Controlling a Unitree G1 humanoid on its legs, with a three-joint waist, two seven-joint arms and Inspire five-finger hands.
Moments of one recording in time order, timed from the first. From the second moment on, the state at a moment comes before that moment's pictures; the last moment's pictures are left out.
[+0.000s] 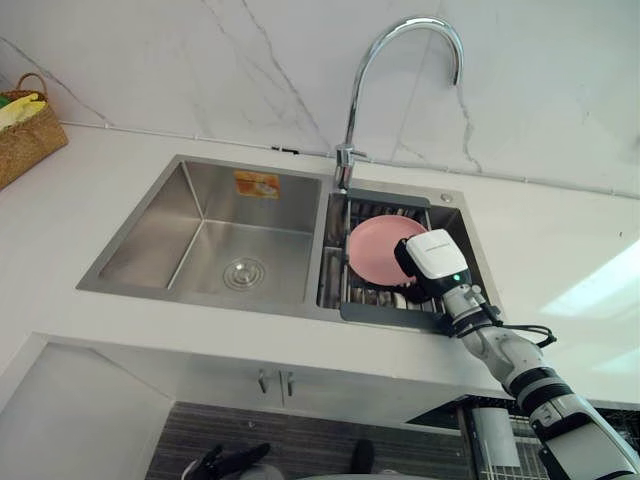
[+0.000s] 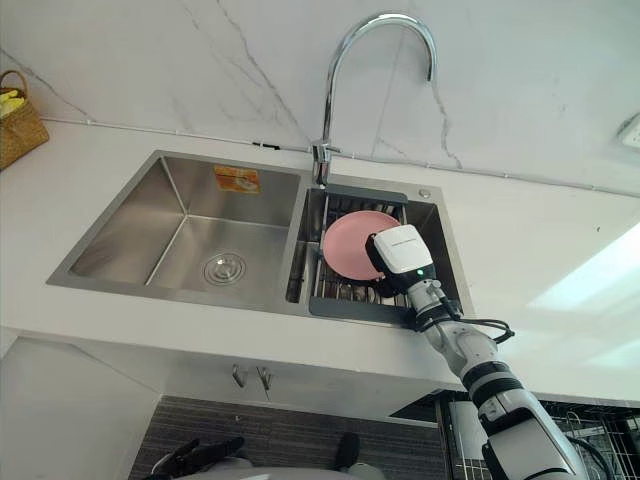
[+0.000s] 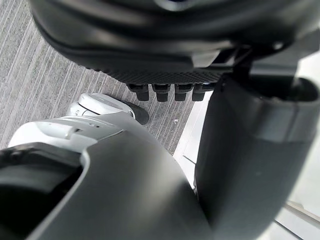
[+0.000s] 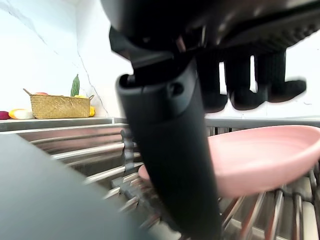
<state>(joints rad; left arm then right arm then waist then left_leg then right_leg) 0.15 0.16 0.12 0.99 -0.22 0.12 -0.04 -0.39 -0.54 0.30 0.63 -1.05 -0.24 -0.62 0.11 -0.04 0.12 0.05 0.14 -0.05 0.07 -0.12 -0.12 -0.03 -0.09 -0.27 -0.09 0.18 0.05</state>
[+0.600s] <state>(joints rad) 0.16 0.15 0.12 0.99 -0.21 0.13 -0.03 -0.39 -0.57 0.23 0.61 -1.05 -0.27 -0.66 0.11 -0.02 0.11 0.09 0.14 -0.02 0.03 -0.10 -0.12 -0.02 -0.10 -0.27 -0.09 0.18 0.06</state>
